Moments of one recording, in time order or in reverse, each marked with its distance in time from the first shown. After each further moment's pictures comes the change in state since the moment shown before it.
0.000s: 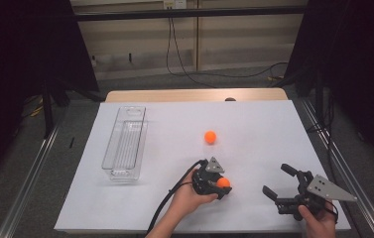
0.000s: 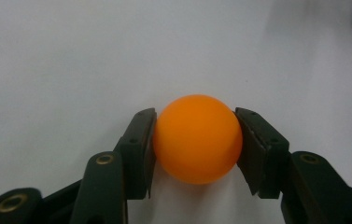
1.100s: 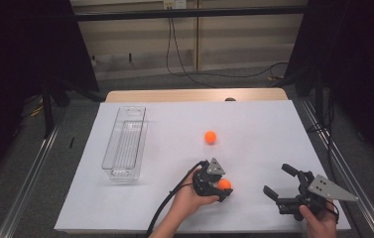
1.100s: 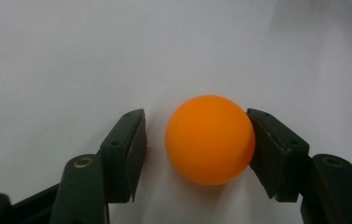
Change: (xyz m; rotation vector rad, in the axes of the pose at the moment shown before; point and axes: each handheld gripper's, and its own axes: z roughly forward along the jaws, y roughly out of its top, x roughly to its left) left arm -0.002 -0.001 0.002 0.002 0.026 0.027; right arm -0.001 0.000 -0.002 -0.001 -0.001 0.008
